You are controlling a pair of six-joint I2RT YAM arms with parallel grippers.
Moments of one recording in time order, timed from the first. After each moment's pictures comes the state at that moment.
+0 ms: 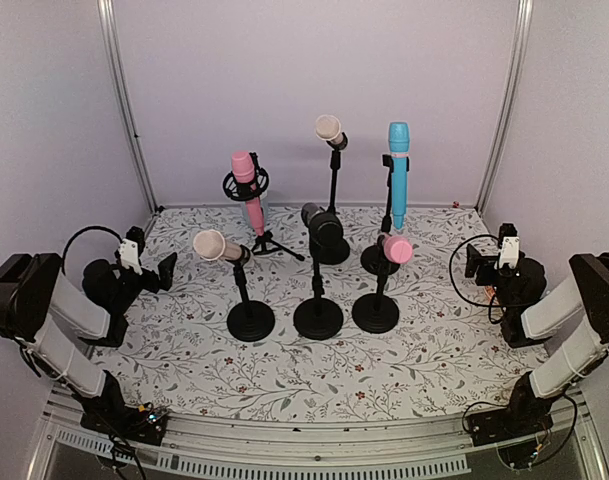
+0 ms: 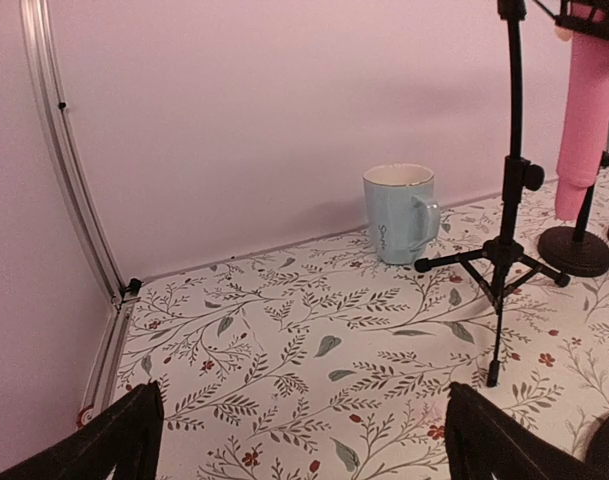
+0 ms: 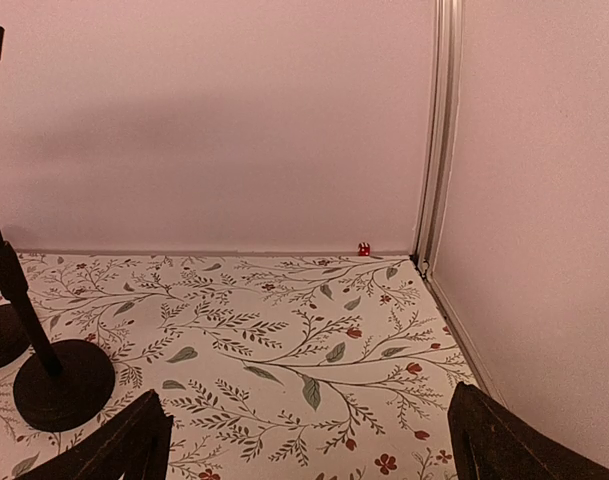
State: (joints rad) left arm 0.05 1.53 0.21 1.30 0.29 0.14; right arm 0.02 1.52 0.22 1.29 0.04 -0.01
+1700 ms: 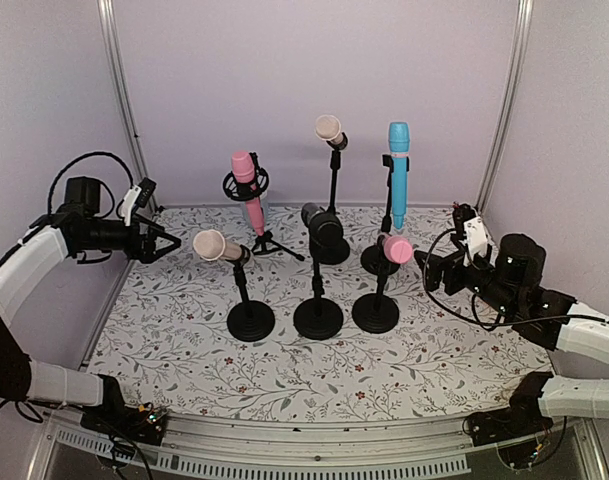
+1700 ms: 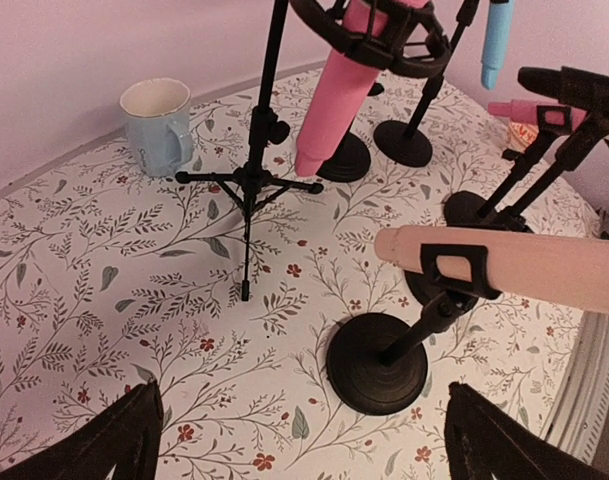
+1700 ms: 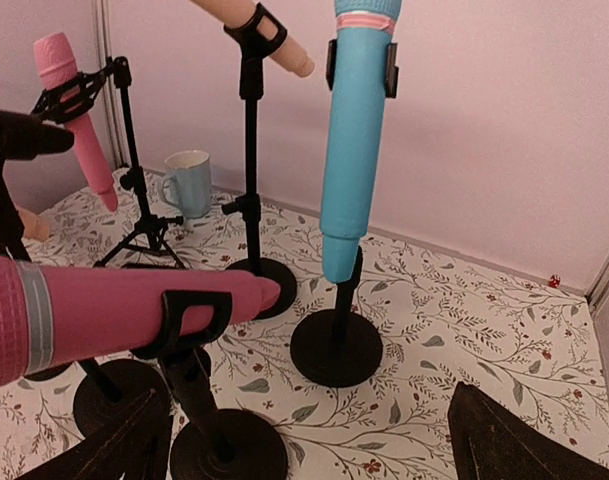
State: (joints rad) left arm 0.07 1.19 1.00 -0.56 0.78 0.35; right arm 0.64 0.84 0.51 0.20 0.21 0.01
